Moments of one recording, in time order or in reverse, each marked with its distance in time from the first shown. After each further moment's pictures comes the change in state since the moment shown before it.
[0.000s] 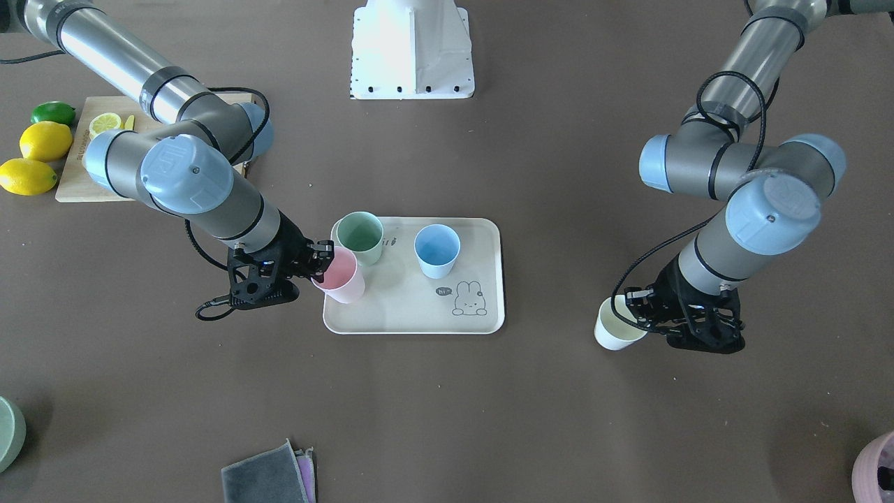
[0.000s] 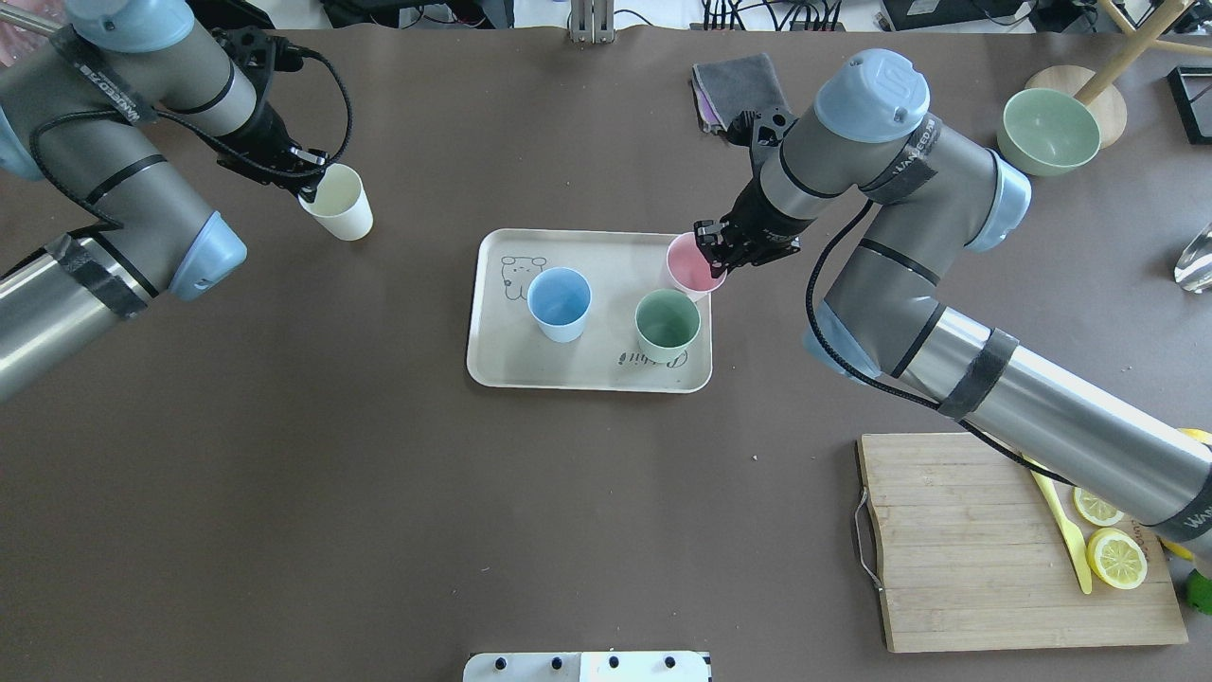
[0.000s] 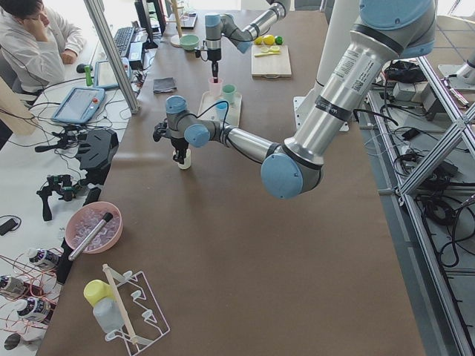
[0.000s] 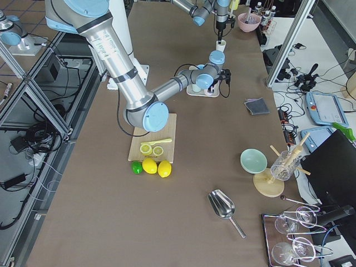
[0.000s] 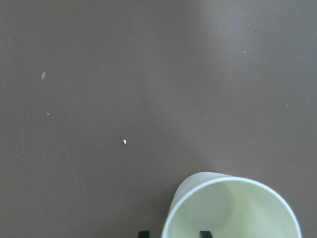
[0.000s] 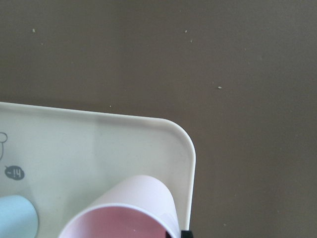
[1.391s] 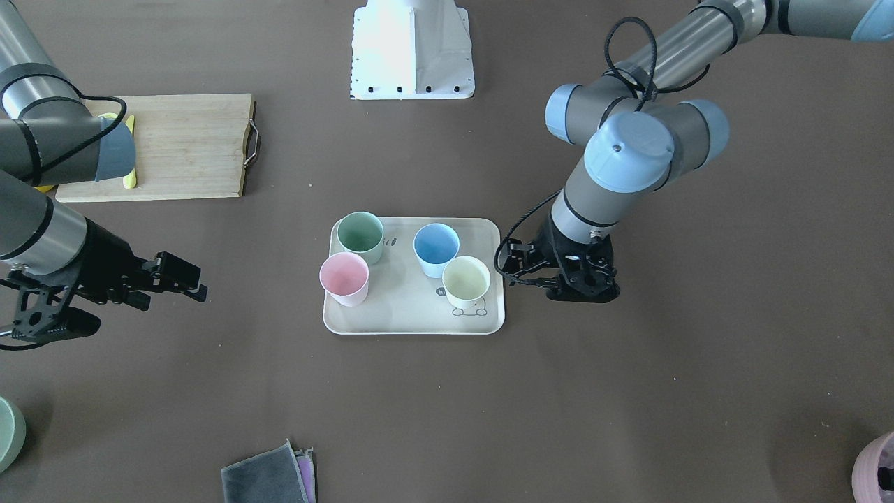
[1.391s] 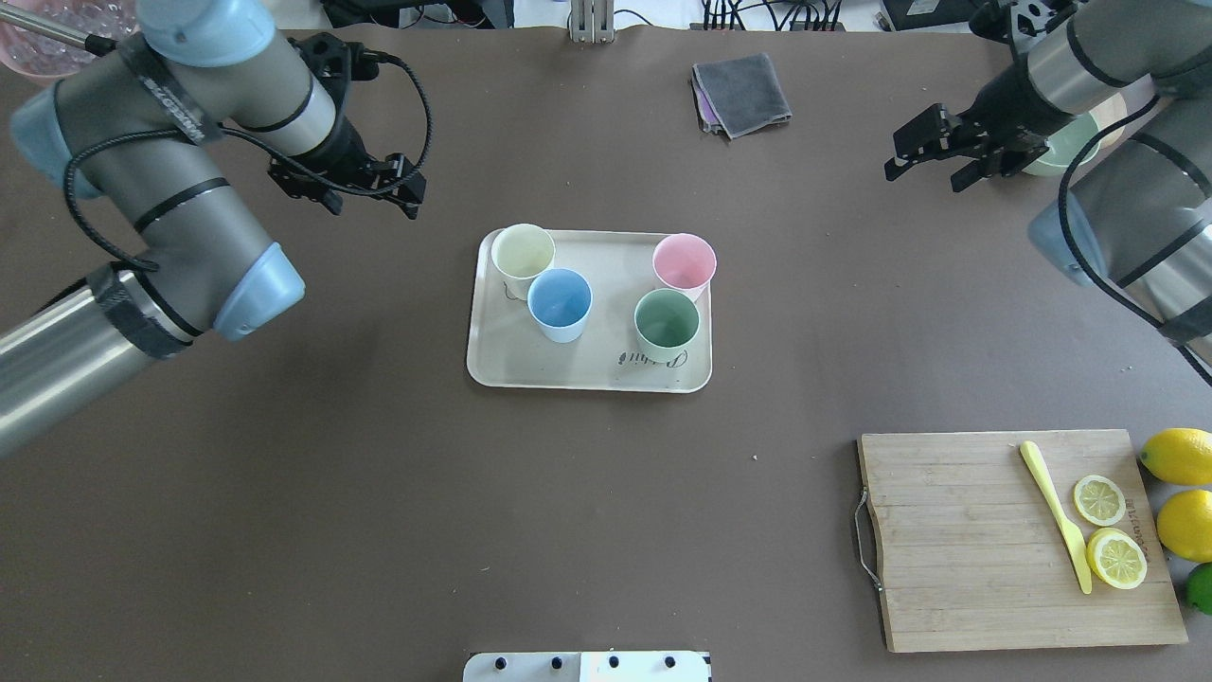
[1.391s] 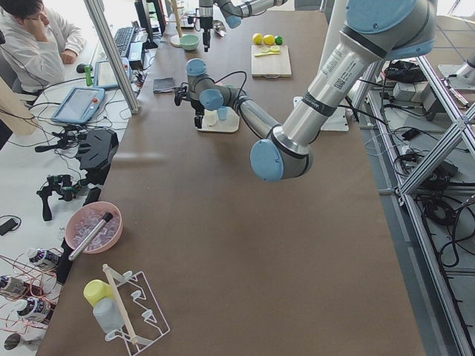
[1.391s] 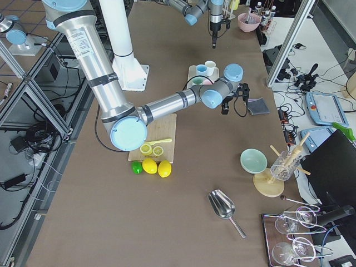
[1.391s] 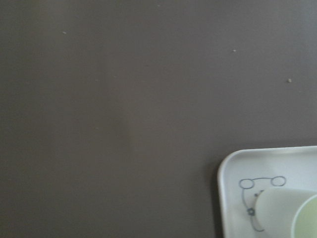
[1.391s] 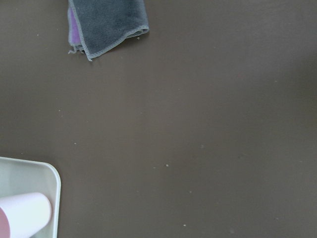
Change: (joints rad) left arm 0.042 0.050 -0.242 0.170 0.047 0.016; right arm 0.370 -0.258 0.121 -0.009 0.247 -0.259
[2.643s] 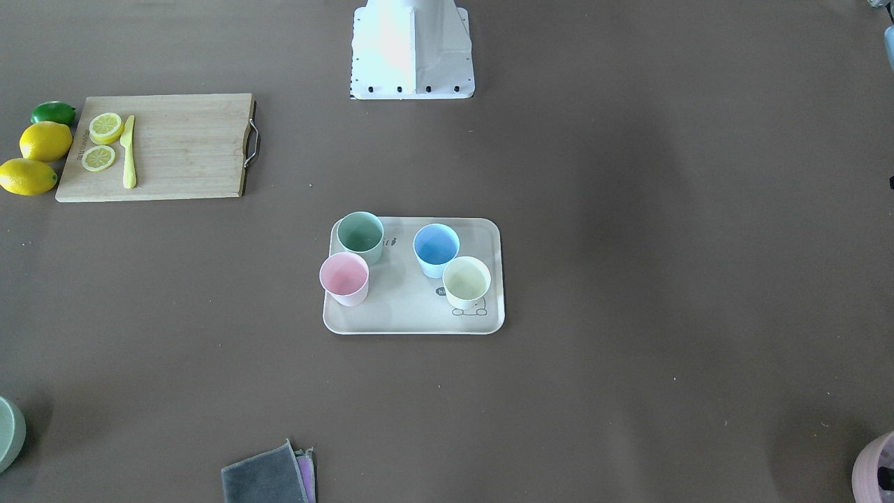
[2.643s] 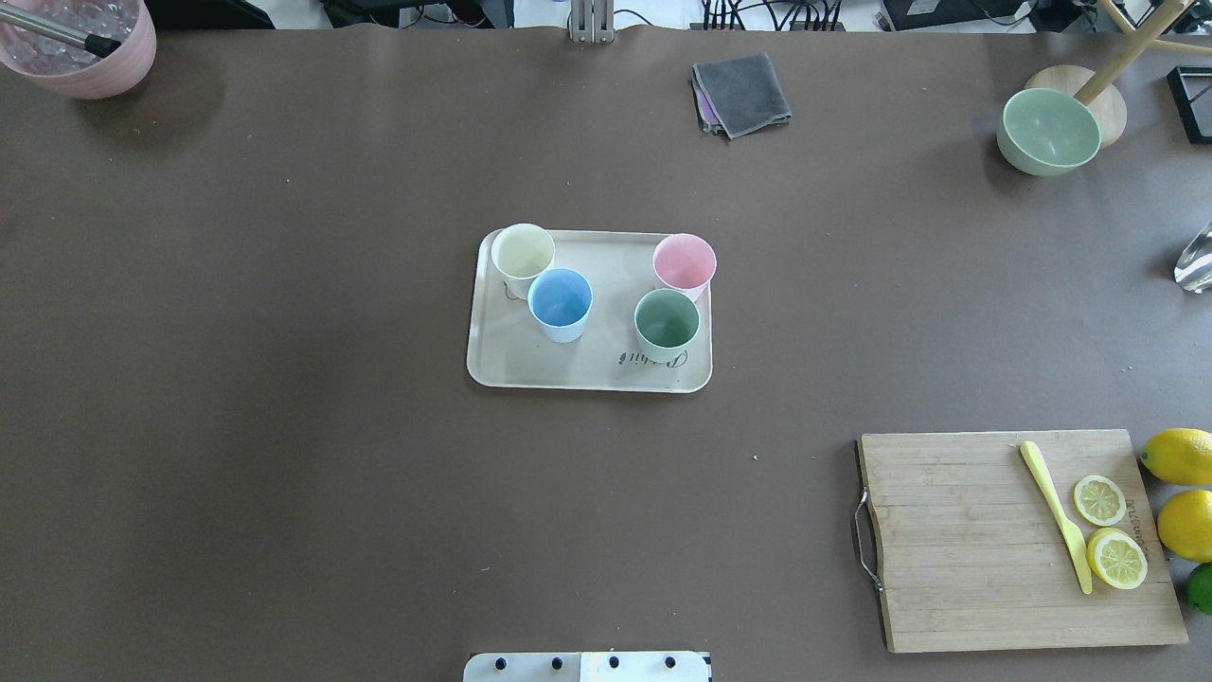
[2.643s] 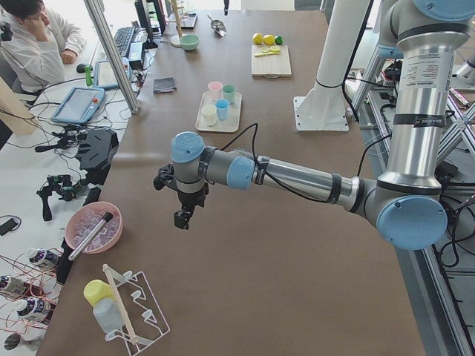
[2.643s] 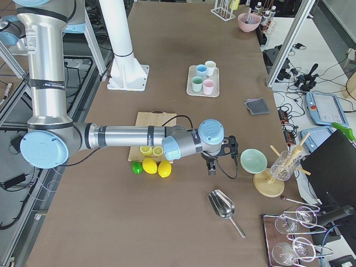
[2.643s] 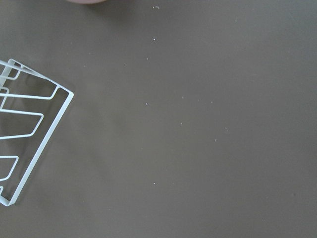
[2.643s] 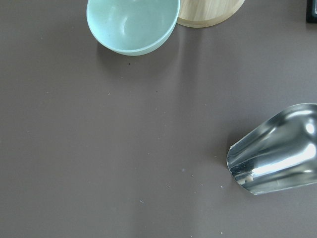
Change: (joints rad) left arm -0.556 0.584 -0.139 0.096 -0.199 0.911; right arm 0.389 -0.374 0.061 -0.151 0.041 -0.676
